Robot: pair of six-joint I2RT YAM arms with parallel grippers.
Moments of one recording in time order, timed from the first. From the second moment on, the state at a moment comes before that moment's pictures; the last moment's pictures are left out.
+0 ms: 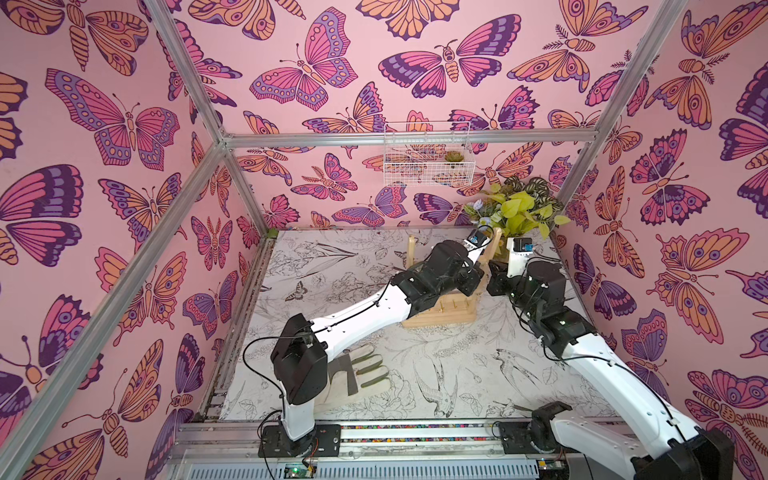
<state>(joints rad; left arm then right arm) -0.95 1.84 1.65 -0.19 -0.05 -0.07 0.34 1.03 0.83 -0.09 0.06 0.24</state>
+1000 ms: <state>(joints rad) -0.95 1.83 1.65 -0.19 -0.04 -0.06 0.33 1.00 0.83 -0.16 0.01 0.23</state>
